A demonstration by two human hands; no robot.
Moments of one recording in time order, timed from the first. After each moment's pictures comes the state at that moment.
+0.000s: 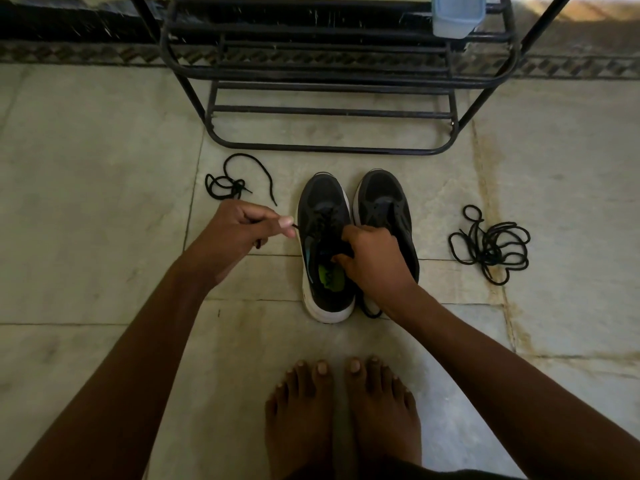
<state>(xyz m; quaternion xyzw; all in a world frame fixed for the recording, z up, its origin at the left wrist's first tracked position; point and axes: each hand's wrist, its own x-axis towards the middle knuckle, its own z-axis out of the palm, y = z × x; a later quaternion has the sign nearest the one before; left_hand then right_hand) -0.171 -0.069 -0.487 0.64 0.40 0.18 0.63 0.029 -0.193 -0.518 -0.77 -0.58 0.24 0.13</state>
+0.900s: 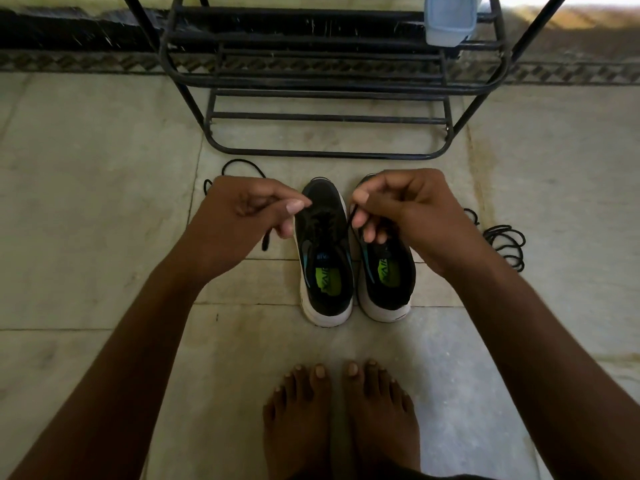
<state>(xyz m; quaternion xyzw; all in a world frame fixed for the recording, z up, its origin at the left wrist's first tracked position) -0.152 -0.081 -0.424 0.79 0.34 0.20 0.46 0.079 -0.191 -0.427 -0.58 -0.42 0.50 0.49</state>
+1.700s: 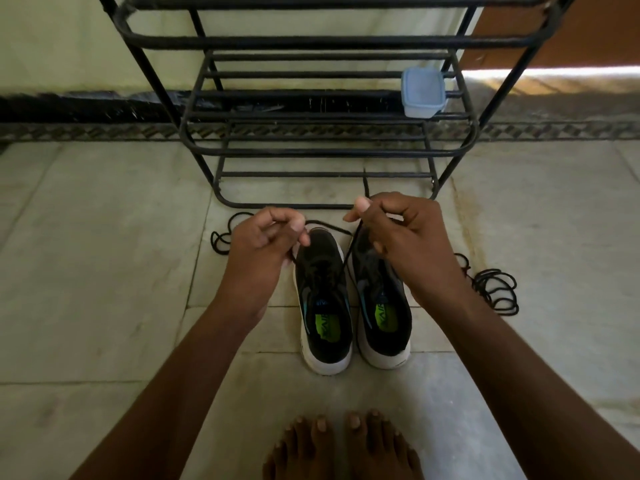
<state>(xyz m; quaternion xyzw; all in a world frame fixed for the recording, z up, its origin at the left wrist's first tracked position) -0.113 -0.092 -0.428 0.58 0.41 0.35 0.61 0.068 -0.180 -0.401 -0.62 -0.44 0.31 0.56</state>
